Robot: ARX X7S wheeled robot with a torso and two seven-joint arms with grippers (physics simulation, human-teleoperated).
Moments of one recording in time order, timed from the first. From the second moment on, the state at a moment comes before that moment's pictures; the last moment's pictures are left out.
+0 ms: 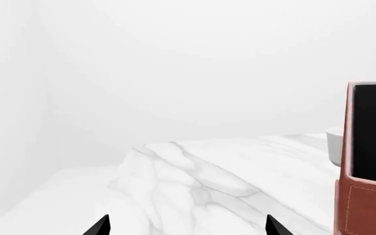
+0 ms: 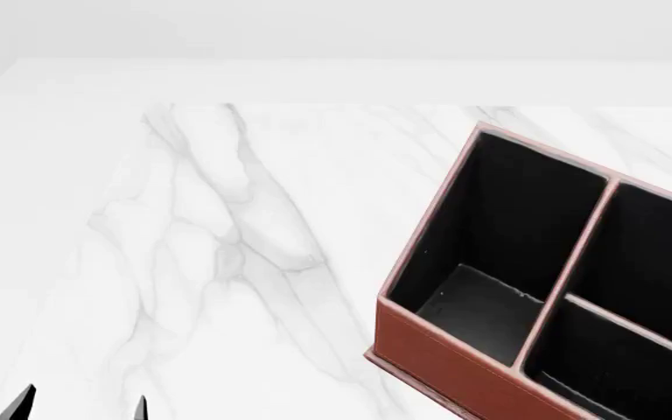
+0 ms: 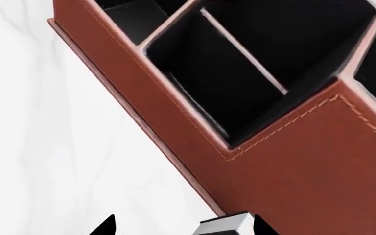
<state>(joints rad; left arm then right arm) 0.00 -0.31 0.38 -0.01 -0.20 0.26 -0.33 -0.02 0.90 0.26 -0.79 1.22 1.37 0.61</state>
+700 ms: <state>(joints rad) 0.00 -0.32 0.39 -0.01 -0.20 0.26 -0.33 -0.01 1.07 0.29 -0.75 1.33 1.42 0.57</state>
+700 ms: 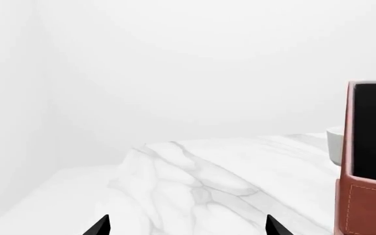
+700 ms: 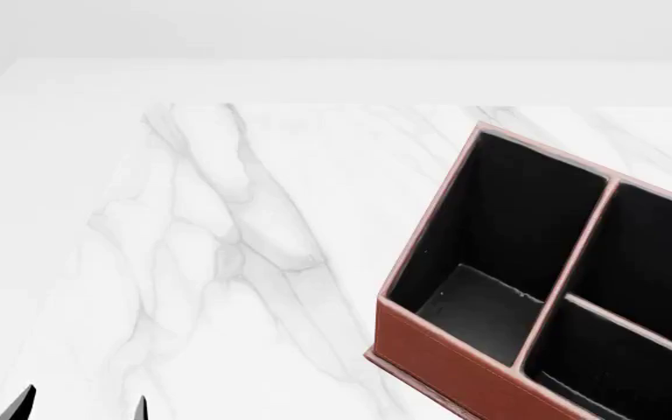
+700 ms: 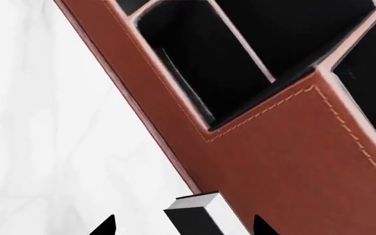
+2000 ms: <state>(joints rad) -0.01 -0.33 0.40 -0.02 -0.20 0.26 -0.35 0.03 1.26 -0.05 -0.59 1.12 1.27 0.30</state>
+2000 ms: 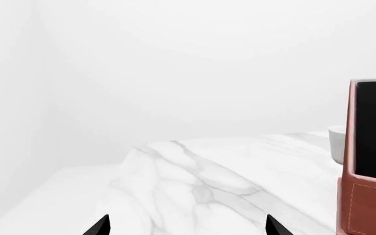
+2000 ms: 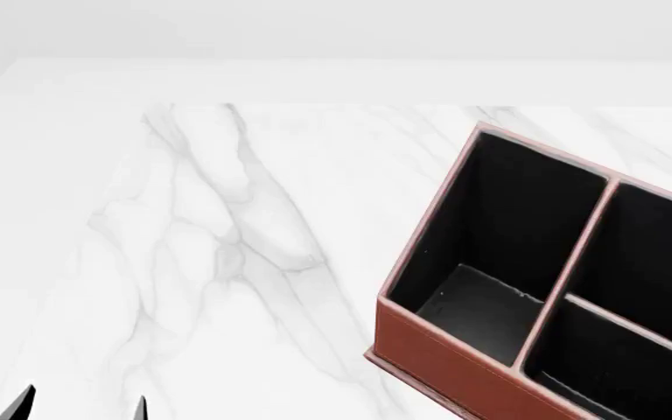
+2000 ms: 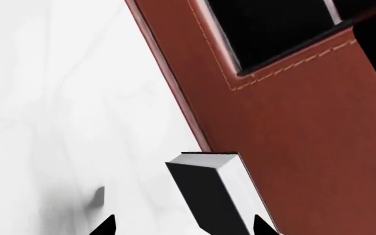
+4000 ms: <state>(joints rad) -0.02 -0.34 0.42 -0.02 -0.21 0.27 -0.37 0.54 1.10 -0.69 -0.24 0.62 1.26 0.08</state>
